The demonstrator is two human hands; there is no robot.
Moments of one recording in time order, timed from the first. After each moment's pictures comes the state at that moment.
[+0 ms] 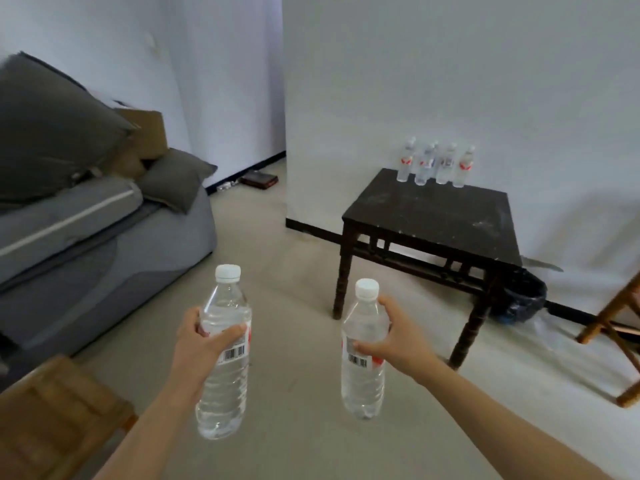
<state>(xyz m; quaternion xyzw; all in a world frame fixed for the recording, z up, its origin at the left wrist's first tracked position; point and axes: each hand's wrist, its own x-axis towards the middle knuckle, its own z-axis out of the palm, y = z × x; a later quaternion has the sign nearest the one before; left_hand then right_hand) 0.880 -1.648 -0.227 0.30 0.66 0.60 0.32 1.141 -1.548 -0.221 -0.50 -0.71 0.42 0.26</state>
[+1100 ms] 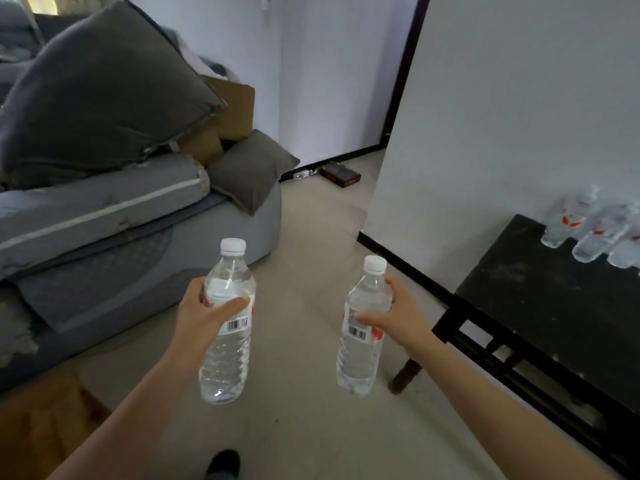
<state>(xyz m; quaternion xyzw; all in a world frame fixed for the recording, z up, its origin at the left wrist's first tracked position) 0.605 -1.352 -0.251 0.18 0.71 0.64 0.24 0.825 -1.168 -0.240 -0.42 -0.74 0.49 0.21</state>
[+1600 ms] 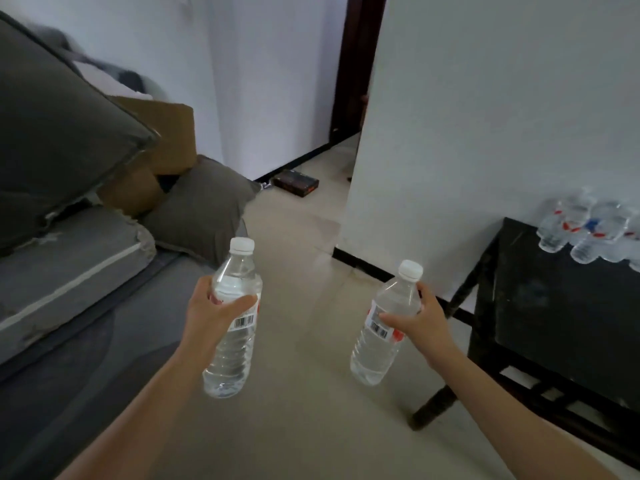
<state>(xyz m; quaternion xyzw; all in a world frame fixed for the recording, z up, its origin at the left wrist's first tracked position) 0.366 -1.125 -0.246 0.28 0.69 0.59 0.30 0.647 -1.012 -0.241 -0.55 -0.64 0.42 0.33</state>
